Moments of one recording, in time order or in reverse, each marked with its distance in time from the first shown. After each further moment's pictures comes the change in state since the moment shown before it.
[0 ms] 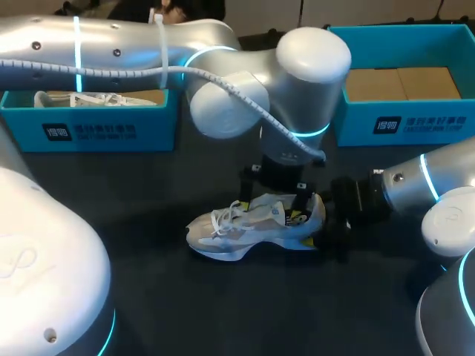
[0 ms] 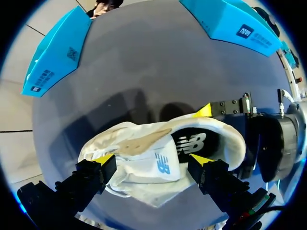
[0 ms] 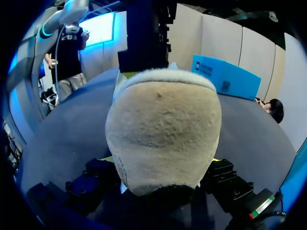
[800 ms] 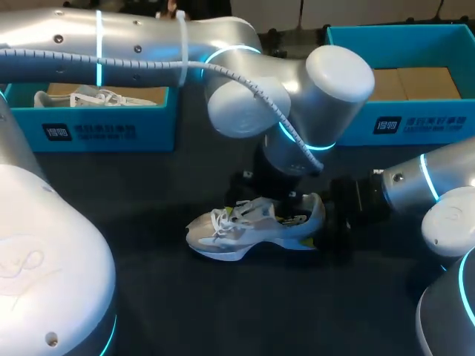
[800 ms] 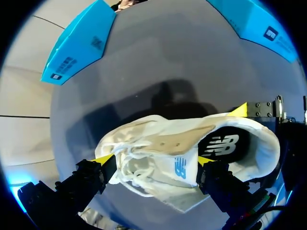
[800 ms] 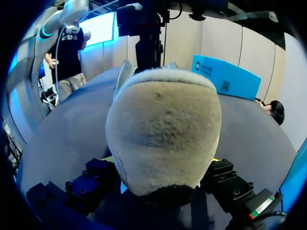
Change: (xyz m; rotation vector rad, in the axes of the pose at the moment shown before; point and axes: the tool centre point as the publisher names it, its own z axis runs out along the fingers) left arm -0.035 0.011 0.011 -0.021 -0.200 -0.099; right arm 0.000 0.000 0.000 0.000 0.000 0.000
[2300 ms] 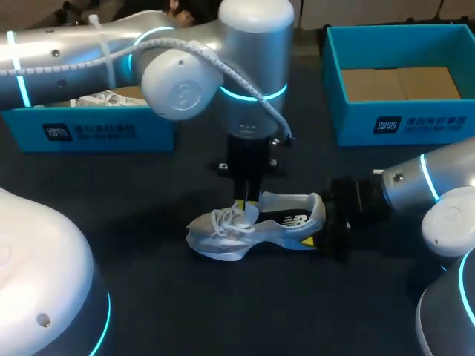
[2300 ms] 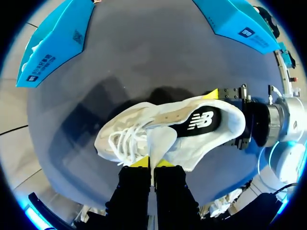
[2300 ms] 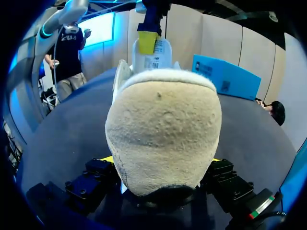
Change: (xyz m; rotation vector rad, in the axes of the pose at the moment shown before) left arm -0.024 0.010 -0.042 -0.138 0.307 0.135; right arm 0.000 0.000 0.000 0.000 0.000 0.000
